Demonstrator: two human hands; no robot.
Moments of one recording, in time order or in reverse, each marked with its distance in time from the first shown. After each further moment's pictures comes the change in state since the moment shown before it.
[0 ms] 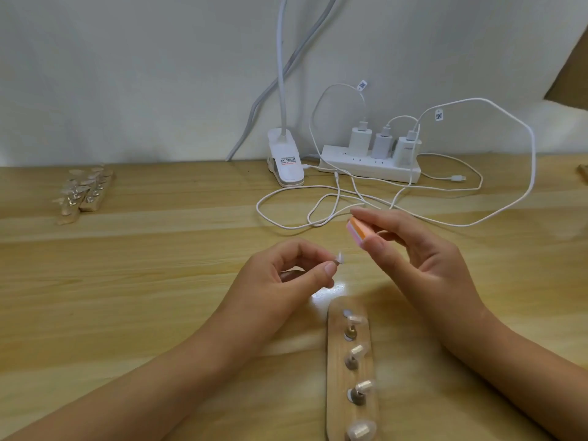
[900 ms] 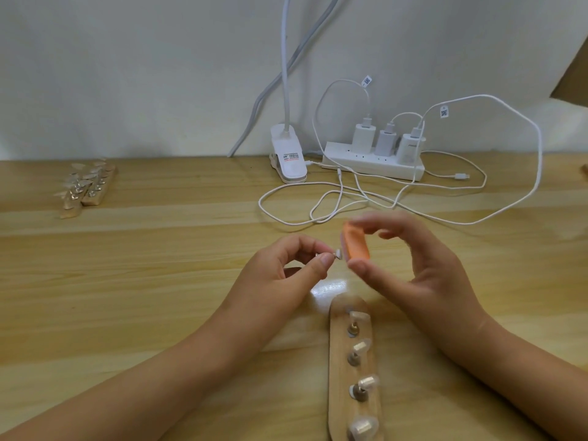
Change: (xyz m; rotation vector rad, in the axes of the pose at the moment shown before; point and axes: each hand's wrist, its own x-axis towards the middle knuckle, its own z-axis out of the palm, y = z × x) left_hand 0.001 -0.005 0.001 0.086 0.058 -0.012; right_hand -0.004 0.000 0.004 -0.154 -0.024 -0.202
